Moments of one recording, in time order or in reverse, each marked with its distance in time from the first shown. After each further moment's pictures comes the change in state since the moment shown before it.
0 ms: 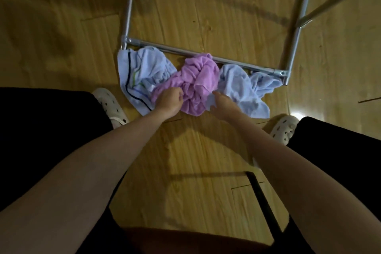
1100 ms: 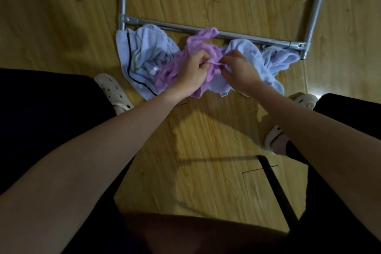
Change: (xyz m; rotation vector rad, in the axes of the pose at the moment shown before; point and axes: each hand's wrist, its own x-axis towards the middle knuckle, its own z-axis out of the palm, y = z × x) left_hand 0.000 0.063 -0.003 -0.450 0.141 0.150; right_hand 0.014 0.012 -0.023 0.053 0.318 -0.270
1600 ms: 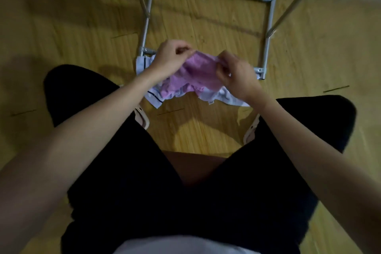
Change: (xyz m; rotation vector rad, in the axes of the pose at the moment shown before) left_hand -0.128 0.132 -0.134 0.019 0.072 0.253; right_hand -0.168 -0.153 -0.136 0.041 0.348 -0.287
